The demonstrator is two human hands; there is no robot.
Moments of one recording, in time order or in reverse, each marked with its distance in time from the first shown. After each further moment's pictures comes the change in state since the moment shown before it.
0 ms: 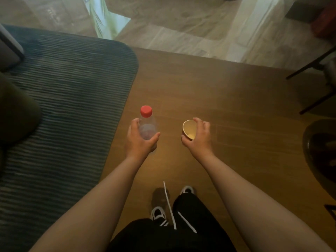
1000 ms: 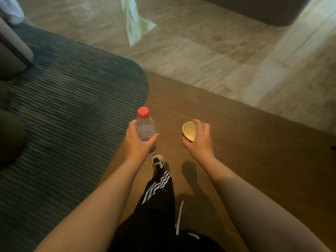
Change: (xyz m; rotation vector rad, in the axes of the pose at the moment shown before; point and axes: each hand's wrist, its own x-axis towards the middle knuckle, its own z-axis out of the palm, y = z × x) left_hand 0.514 0.135 0.164 -0.027 0.204 -0.174; right_hand 0.600 -0.025 0.061 -0.075 -0.211 -0.110
